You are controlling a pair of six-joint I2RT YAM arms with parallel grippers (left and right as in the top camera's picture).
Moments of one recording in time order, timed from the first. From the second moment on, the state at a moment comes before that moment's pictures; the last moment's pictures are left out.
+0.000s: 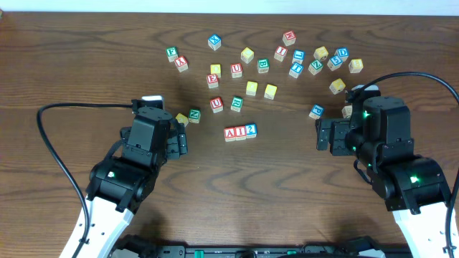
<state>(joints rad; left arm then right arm) -0.37 1.02 0.91 -0.78 -0.27 -0.35 0.23 1.01 1.08 -0.89 0.07 0.18</state>
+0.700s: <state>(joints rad) -0.37 1.02 0.91 -0.78 -0.27 -0.35 0.23 1.01 1.08 -0.89 0.07 0.18</state>
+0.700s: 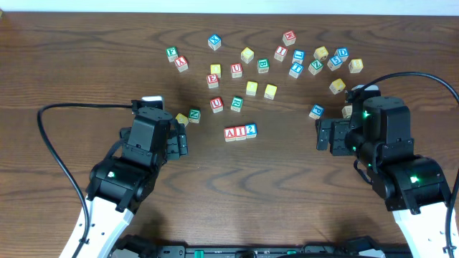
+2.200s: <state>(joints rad) -0.36 0.47 0.74 -0.72 -0.23 -0.33 0.23 1.01 1.08 -0.90 0.07 0.18</state>
